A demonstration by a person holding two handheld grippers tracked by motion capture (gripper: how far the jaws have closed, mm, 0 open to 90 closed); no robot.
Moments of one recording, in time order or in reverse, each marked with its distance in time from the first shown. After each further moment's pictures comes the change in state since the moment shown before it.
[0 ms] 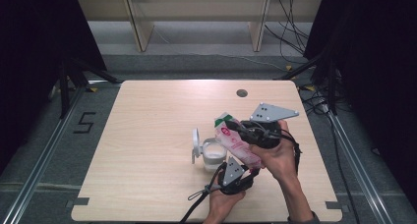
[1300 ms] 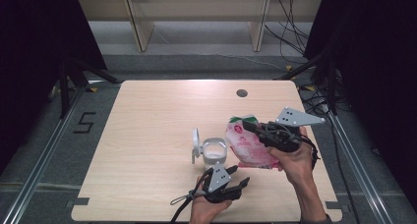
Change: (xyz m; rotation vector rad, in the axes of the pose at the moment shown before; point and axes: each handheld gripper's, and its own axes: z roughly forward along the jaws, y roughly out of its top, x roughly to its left) left arm 0.004 -0.001 -0.047 0.080 -0.024 0.018; right arm -0.025 -0.029 -0.030 -0.090 -0.005 0.086
